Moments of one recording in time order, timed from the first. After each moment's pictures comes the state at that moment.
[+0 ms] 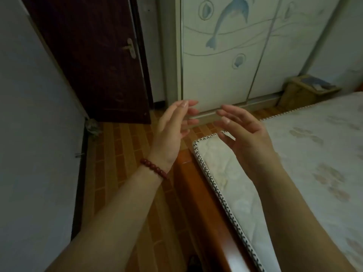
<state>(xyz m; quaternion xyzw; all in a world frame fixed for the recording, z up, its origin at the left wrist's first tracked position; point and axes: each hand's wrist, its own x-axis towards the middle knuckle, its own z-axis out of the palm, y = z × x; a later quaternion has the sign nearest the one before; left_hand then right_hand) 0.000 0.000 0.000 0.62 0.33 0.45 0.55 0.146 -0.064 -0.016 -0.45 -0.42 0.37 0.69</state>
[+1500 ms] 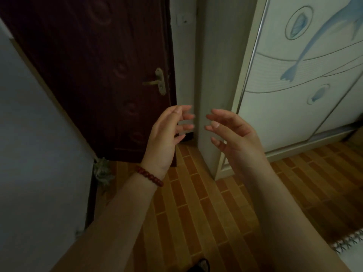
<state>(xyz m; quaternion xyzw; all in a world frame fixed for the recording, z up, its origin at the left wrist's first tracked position) -0.001 0.736 0.009 0.59 0.36 0.45 0.56 0.139 0.681 -0.010 -0.44 -0.42 0.42 0.67</state>
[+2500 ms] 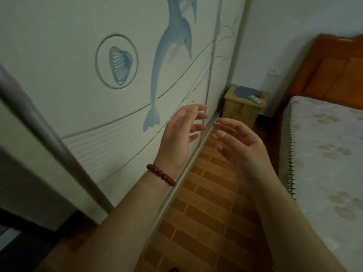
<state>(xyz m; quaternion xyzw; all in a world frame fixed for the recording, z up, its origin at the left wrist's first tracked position) 0.586 0.966 0.010 0.70 0.07 0.22 0.68 0.627 0.834 -0.011 -0.62 -0.18 0.11 0.75</state>
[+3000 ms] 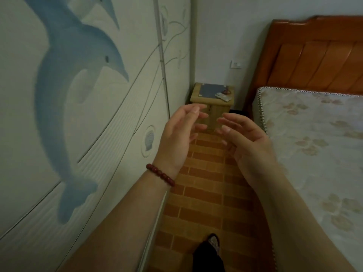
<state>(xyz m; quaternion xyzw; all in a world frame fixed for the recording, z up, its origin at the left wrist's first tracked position) 0.870 0.960 -0.007 0.72 -0.02 0.12 0.69 0.890 0.814 -0.032 -0.63 -0.12 0.01 0.77</state>
